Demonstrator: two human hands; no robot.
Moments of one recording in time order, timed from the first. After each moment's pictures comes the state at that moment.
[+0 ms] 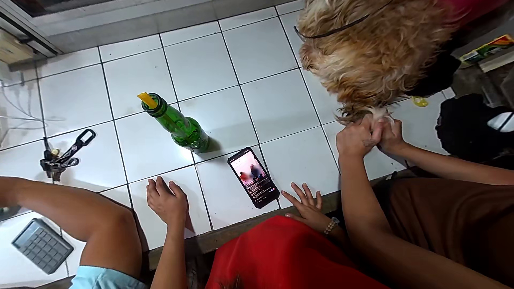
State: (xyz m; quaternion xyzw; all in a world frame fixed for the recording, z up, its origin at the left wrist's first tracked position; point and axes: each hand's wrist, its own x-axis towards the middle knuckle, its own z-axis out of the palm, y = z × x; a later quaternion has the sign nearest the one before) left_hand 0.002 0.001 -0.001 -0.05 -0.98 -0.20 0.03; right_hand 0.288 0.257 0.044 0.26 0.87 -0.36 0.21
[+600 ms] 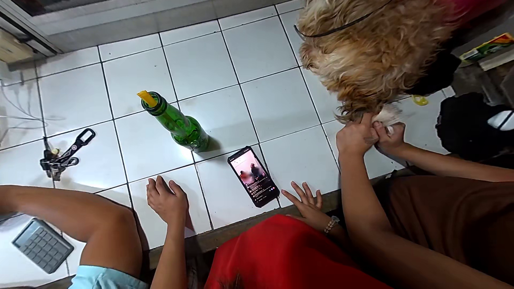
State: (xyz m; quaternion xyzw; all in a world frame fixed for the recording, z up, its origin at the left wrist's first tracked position) left_hand 0.002 0.000 -0.001 -0.06 -0.98 -0.21 0.02; right_hand 0.288 0.255 0.045 0.26 0.87 -0.36 0.21
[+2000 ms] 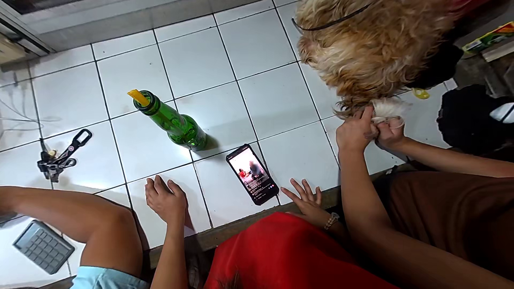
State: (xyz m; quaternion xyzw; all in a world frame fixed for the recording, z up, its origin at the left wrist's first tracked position) left_hand 0.001 0.000 -0.001 -0.05 -0.98 -0.20 0.02; right_hand 0.291 0.258 0.037 0.27 0.87 -0.35 0.23
